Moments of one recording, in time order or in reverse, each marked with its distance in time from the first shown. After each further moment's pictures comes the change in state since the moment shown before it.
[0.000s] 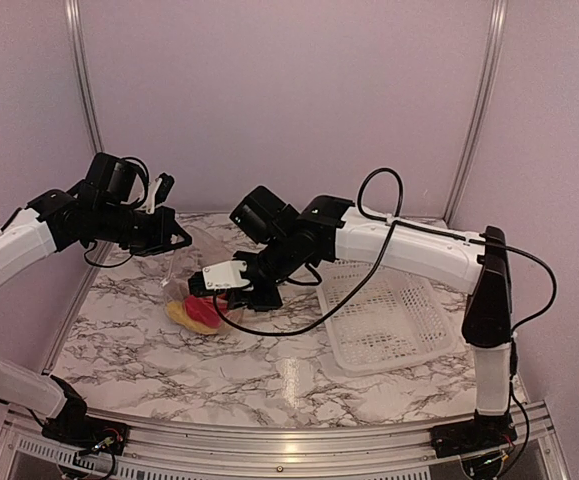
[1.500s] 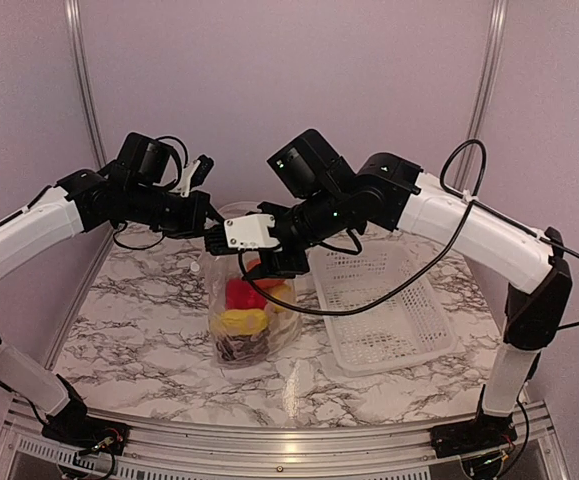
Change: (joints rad) left arm -0.111 0.174 0.185 0.044 0.040 0.056; right arm 0.007 -0.209 0.037 -0.048 0.085 -0.035
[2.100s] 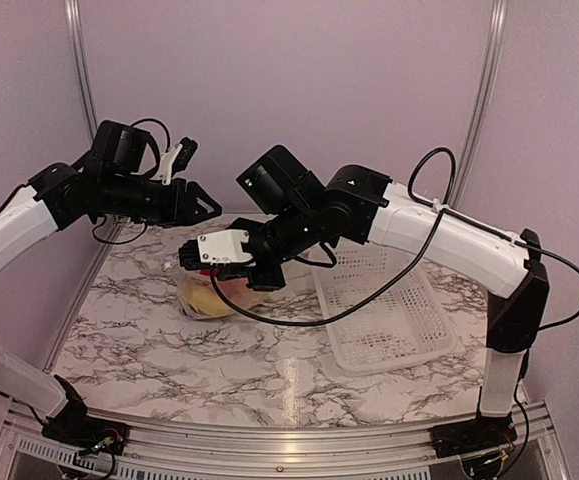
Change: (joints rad) left arm -0.005 -0.056 0.081 -0.073 -0.012 0.024; right arm 0.059 0.104 0.081 0.002 -0.001 0.076
